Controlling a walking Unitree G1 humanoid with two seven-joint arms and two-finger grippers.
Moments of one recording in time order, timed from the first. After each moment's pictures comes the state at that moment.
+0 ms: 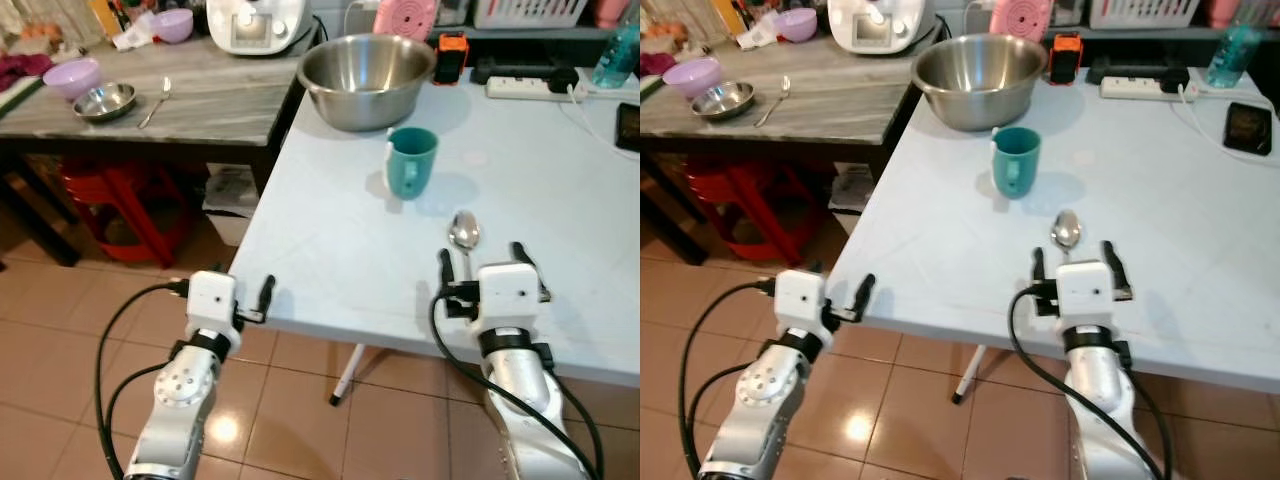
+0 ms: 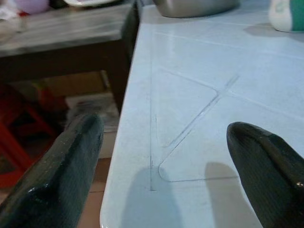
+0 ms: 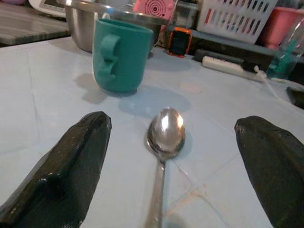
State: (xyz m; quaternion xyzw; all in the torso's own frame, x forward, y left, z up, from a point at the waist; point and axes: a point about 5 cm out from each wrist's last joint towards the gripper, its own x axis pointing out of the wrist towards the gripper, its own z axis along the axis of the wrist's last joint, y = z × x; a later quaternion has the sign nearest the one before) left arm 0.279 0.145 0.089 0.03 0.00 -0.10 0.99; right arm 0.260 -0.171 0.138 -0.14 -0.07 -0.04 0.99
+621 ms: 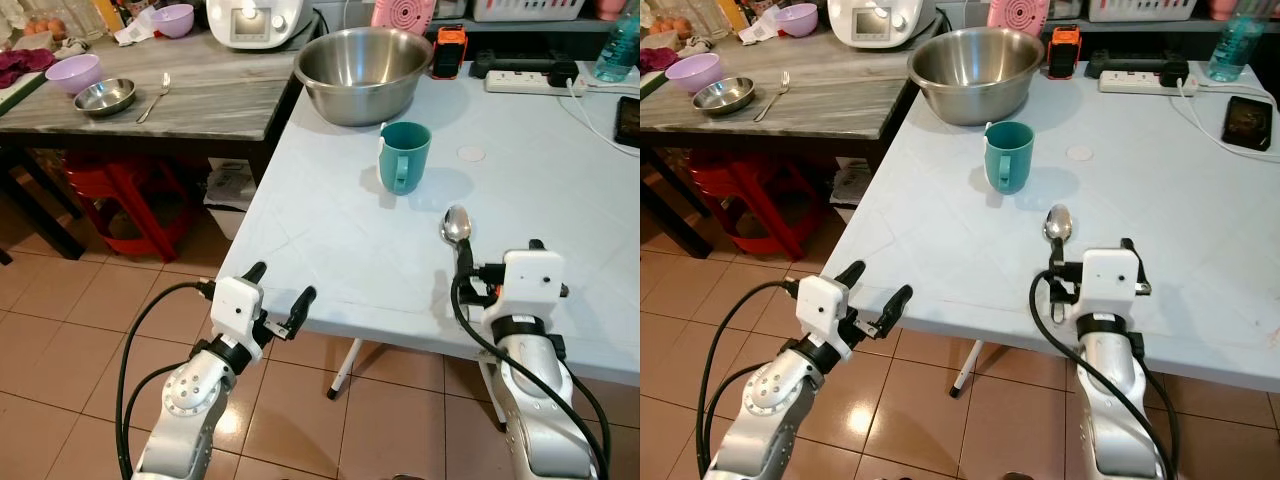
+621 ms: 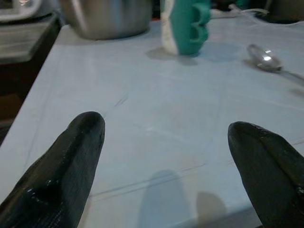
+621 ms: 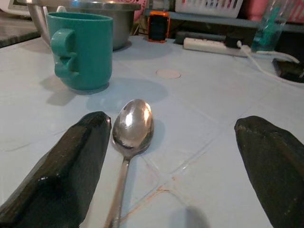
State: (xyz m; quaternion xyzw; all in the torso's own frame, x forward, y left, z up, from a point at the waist) left arm 0.264 0.116 0.100 -0.01 -0.04 -0.27 0.96; right arm 0.273 -0.185 0.143 -0.08 -0.06 -0.08 0.99
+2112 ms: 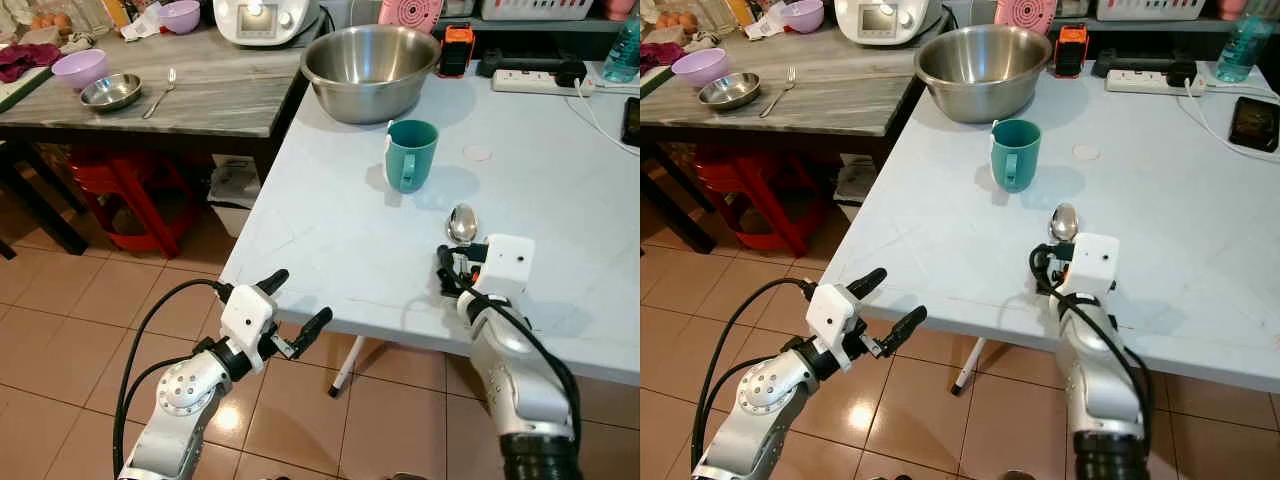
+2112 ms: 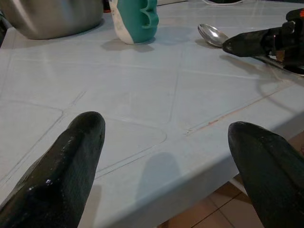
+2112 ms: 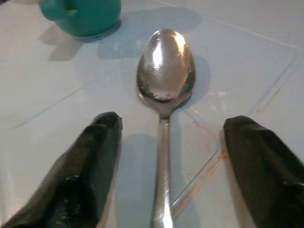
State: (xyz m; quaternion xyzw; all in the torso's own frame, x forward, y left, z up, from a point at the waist) left arm 0.259 0.114 0.097 0.05 -0.04 -0.36 0.93; right arm 0.311 -0.181 0.125 0.03 0.07 -0.07 0.99
